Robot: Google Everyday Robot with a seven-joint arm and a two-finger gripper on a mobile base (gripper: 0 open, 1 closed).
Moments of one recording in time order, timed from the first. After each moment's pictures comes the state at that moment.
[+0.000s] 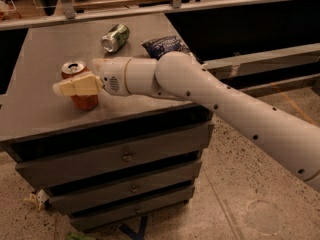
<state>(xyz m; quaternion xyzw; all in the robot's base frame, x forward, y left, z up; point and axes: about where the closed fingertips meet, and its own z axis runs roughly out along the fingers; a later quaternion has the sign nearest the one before) 0.578 0.185 0.912 -0.65 -0.38 -0.49 0.43</state>
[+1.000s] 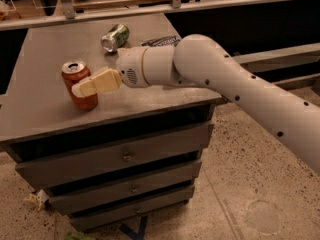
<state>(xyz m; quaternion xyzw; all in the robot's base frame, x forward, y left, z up) 0.580 0.141 0.922 -0.67 -0.42 -0.49 0.37</state>
